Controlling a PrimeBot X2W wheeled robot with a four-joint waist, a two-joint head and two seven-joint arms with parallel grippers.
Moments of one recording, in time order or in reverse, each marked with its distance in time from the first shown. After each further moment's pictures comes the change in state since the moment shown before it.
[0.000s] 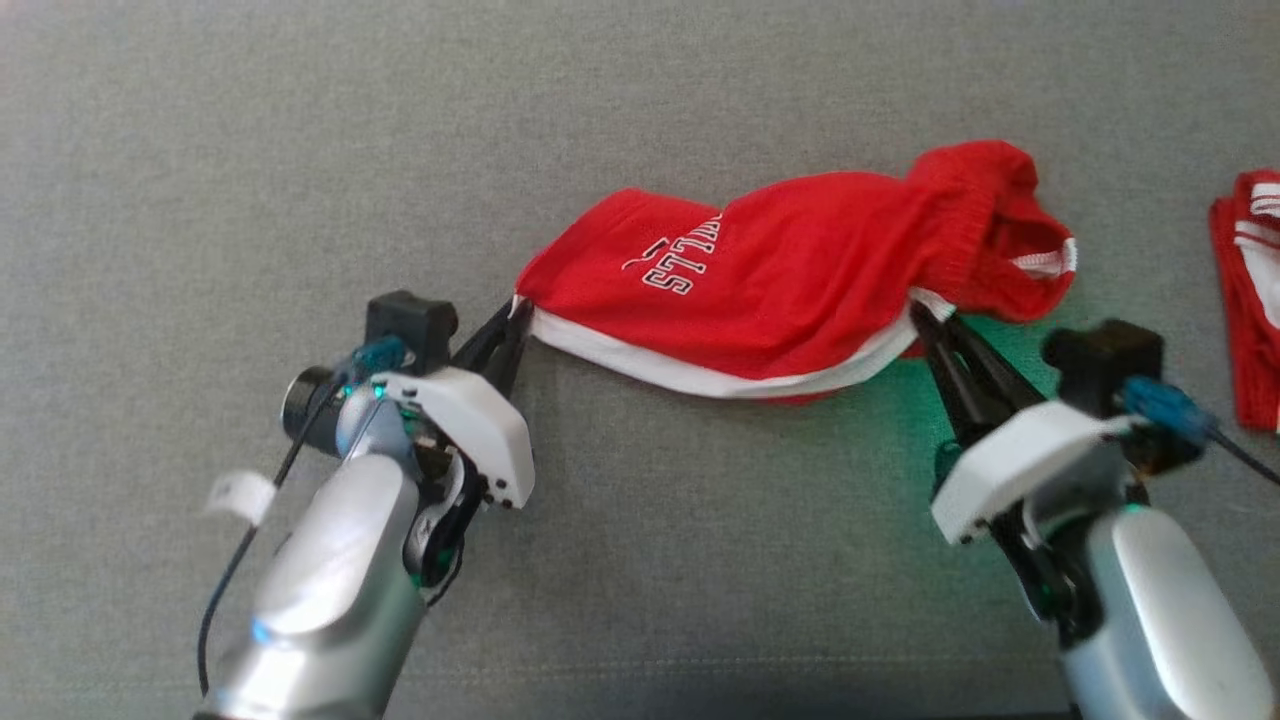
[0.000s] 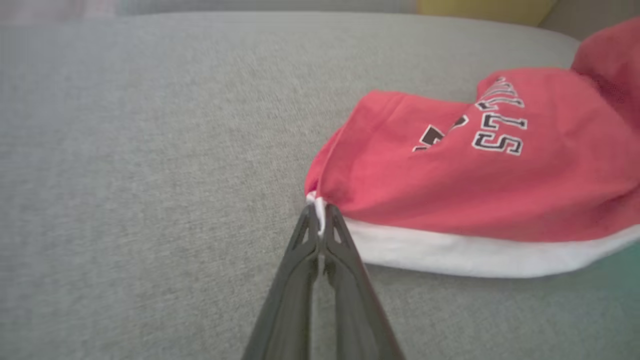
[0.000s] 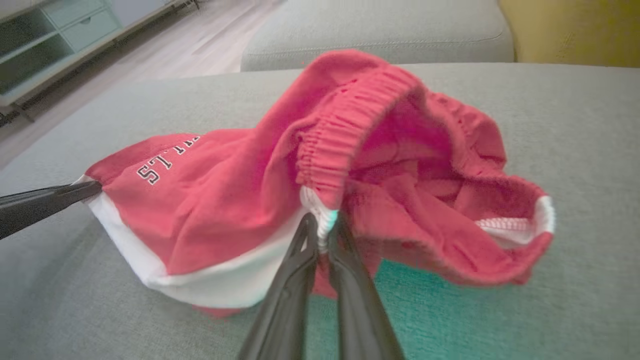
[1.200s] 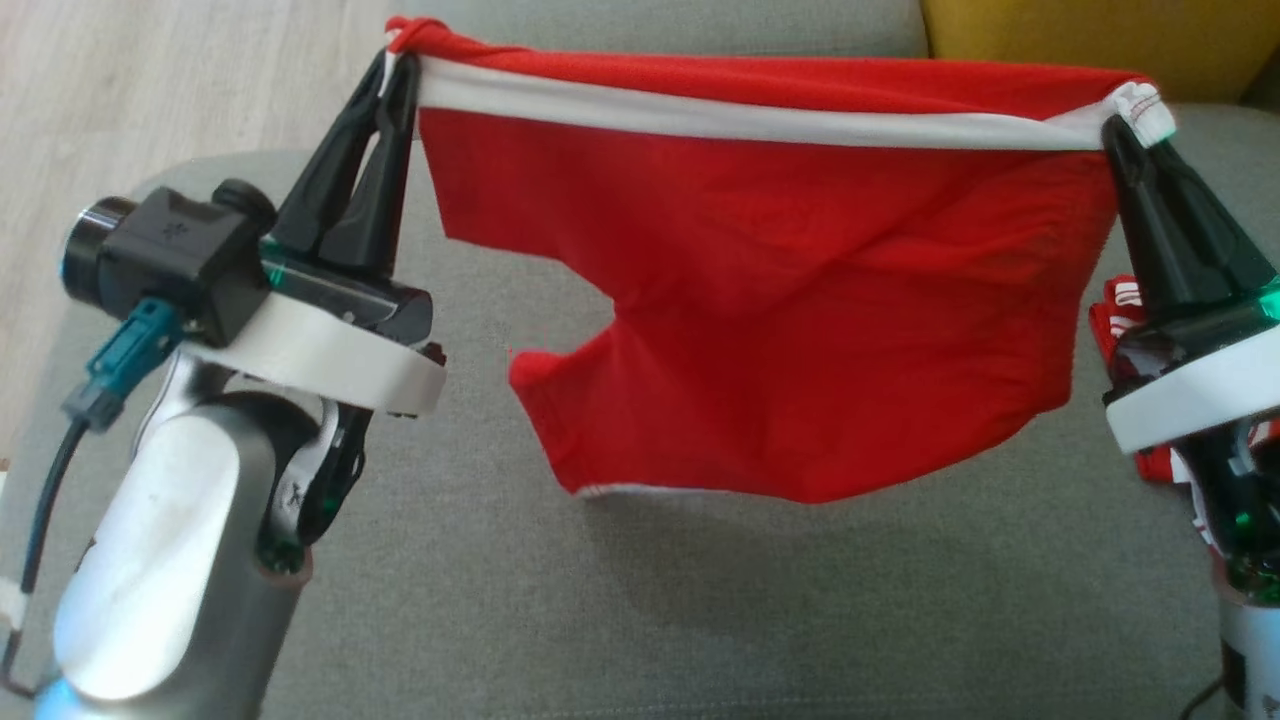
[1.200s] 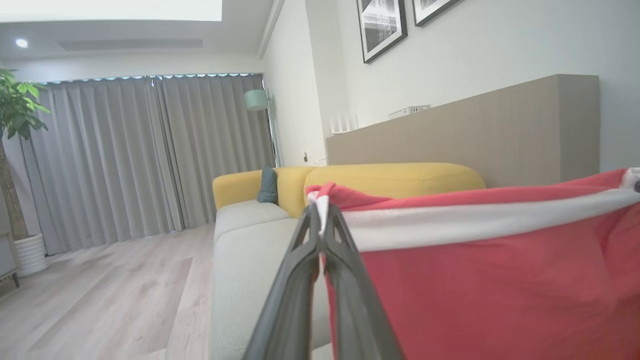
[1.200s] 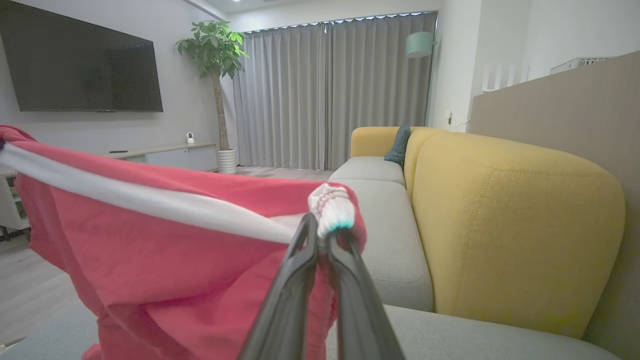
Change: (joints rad) left arm 0.044 0.189 0.108 -0.741 0.050 0.137 0.041; right arm -0.037 -0.083 -0.172 -0.430 0.121 0.000 0.171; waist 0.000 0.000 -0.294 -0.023
